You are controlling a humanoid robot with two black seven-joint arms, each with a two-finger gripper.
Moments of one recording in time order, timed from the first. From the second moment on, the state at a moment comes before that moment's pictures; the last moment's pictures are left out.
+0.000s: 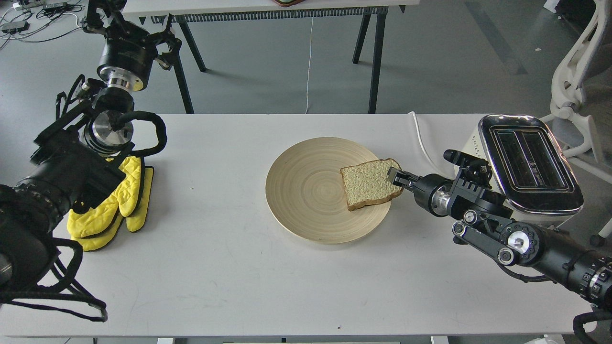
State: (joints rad) left arm -1.02 0.21 -0.53 -0.36 -0.42 -0.49 -0.42; right arm 0.73 -0.29 0.33 0.82 -1.35 -0.03 -0.03
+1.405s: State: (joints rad) left arm -1.02 0.21 -0.53 -0.36 -0.42 -0.49 -0.42; right arm 0.98 -1.20 0.44 1.47 -1.29 0.12 -0.08
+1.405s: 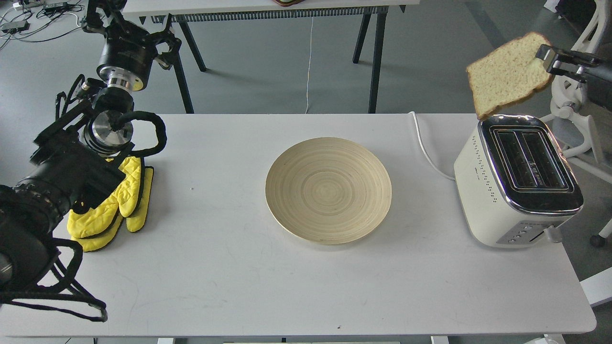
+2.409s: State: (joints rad) left arm -1.02 0.21 -0.53 -0.36 -0.42 -0.49 -0.42; right arm 0.92 -1.25 0.25 1.48 -1.32 0.14 -0.06
